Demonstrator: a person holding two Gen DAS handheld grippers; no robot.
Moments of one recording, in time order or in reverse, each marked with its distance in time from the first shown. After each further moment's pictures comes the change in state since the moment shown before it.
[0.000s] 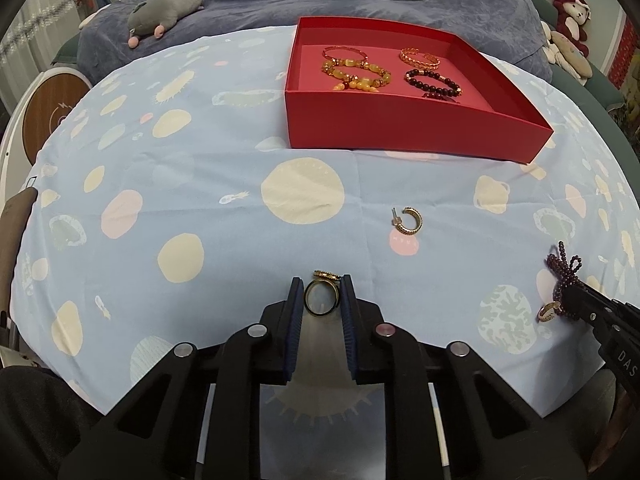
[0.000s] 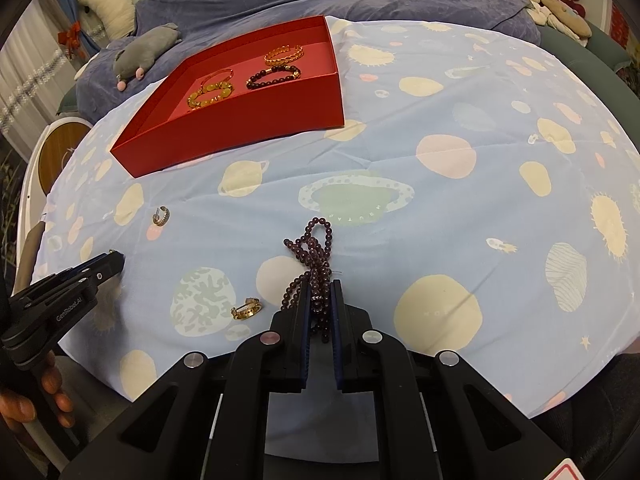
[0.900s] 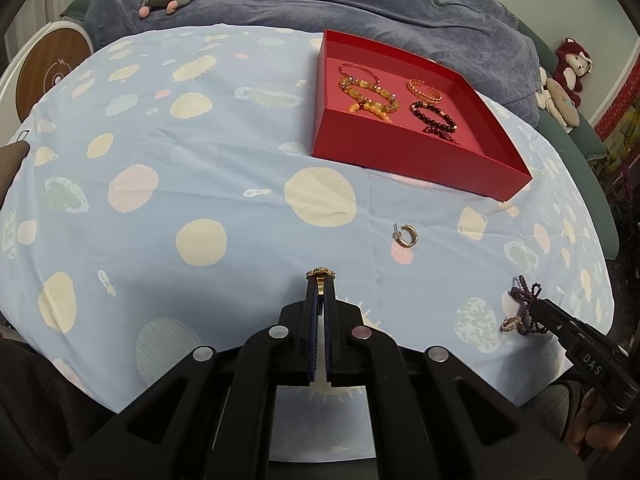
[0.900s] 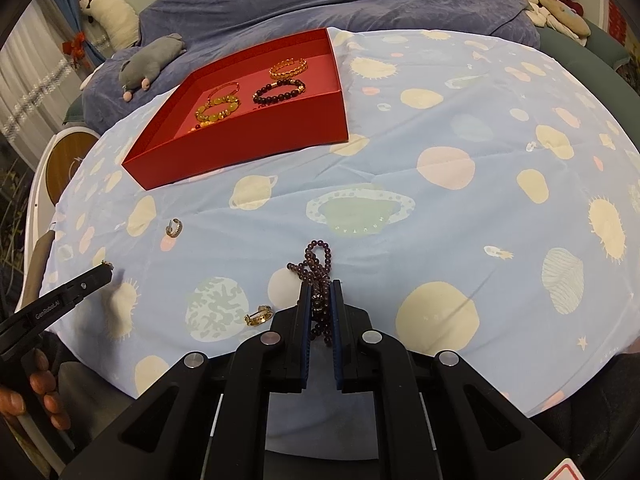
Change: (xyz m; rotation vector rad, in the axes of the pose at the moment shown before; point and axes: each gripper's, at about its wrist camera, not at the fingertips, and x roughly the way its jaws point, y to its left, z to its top) left arm -0.021 0.033 -0.003 -0.138 -0.026 -0.148; right arm -0.013 0.001 0.003 0.011 -0.037 0.033
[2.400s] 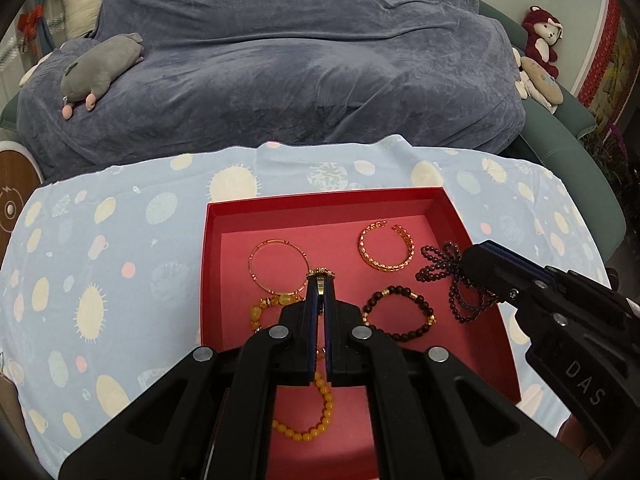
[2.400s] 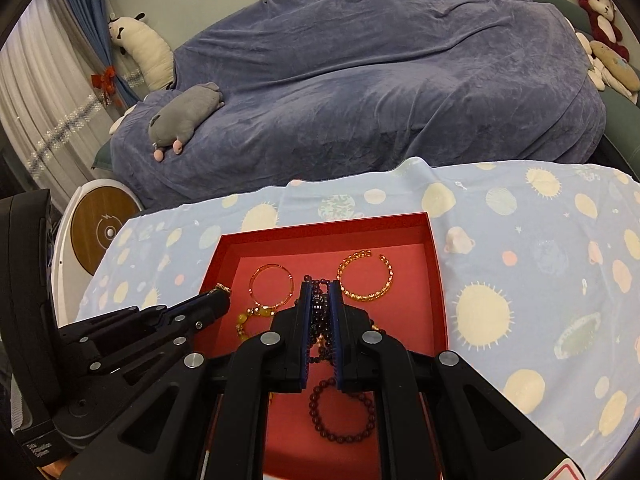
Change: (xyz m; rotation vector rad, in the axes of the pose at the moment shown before) left arm 0.086 -0.094 0.231 0.219 -0.038 0.000; right arm 0.071 0.059 0.250 -0.055 -0.120 0.143
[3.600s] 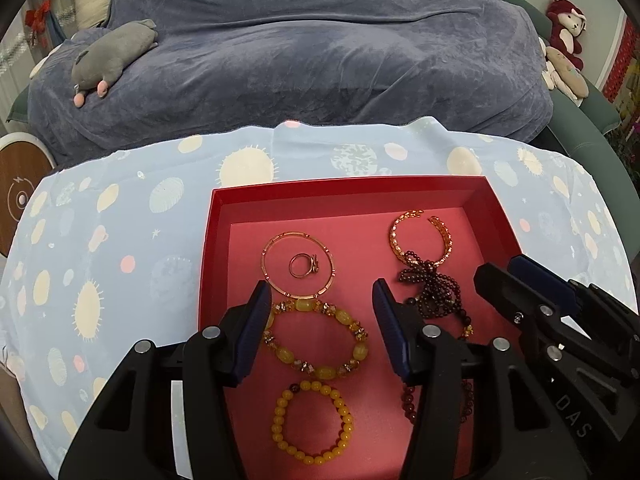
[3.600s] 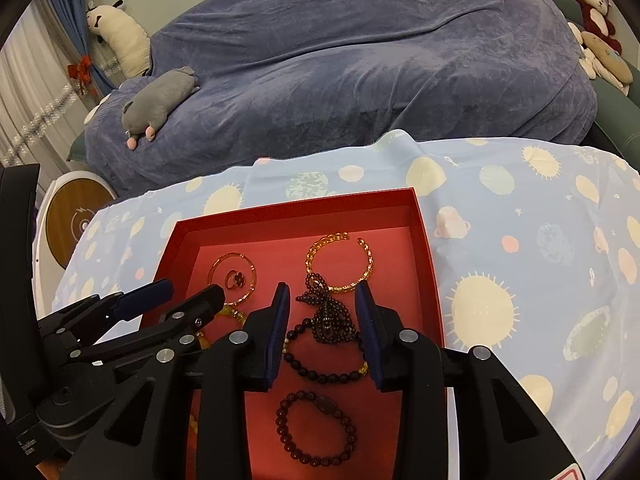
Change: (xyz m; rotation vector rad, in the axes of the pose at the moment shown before) left arm 0.026 0.004 0.000 -0.019 0.048 0.080; right arm 0.022 -0.010 -0.010 0.010 0.032 -0.079
